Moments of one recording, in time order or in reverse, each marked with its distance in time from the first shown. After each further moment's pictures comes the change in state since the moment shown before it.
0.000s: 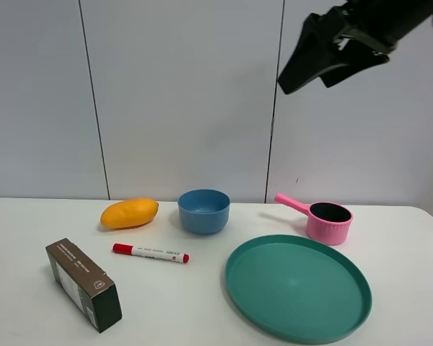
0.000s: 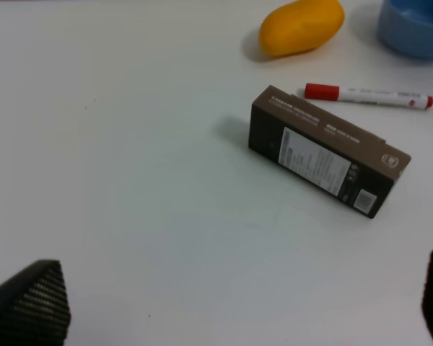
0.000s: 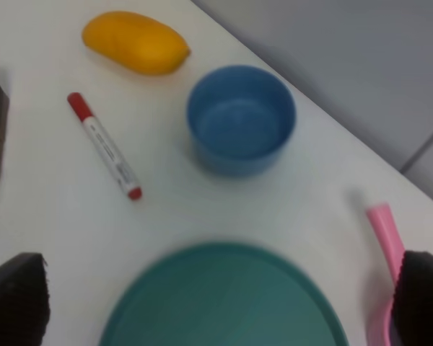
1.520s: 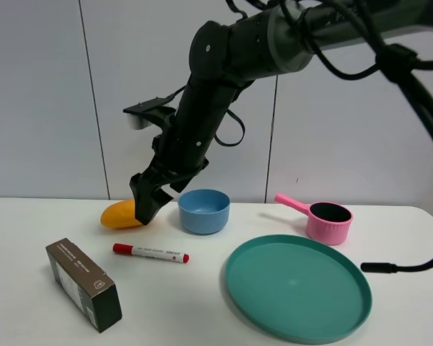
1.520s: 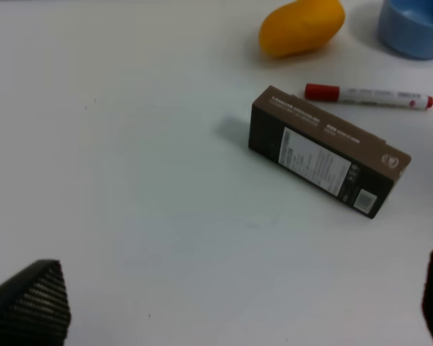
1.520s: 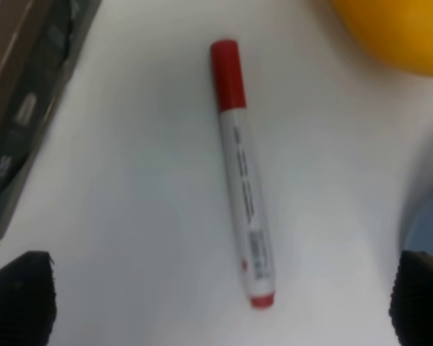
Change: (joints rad) left arm 0.000 0.000 0.000 0.000 0.000 0.000; right arm 0.384 0.748 -0.554 -0.258 0.065 0.070
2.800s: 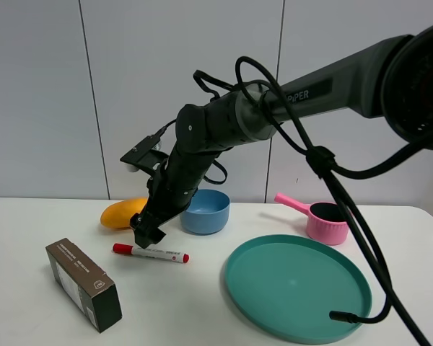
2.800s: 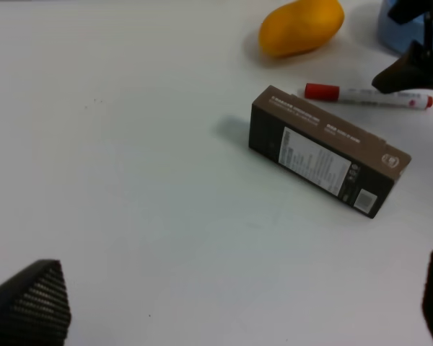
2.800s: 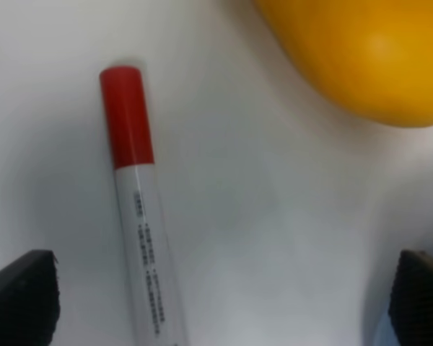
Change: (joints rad) left arm 0.000 0.000 0.000 0.000 0.000 0.000; right arm 0.003 0.158 0.000 -0.092 -0.287 0.016
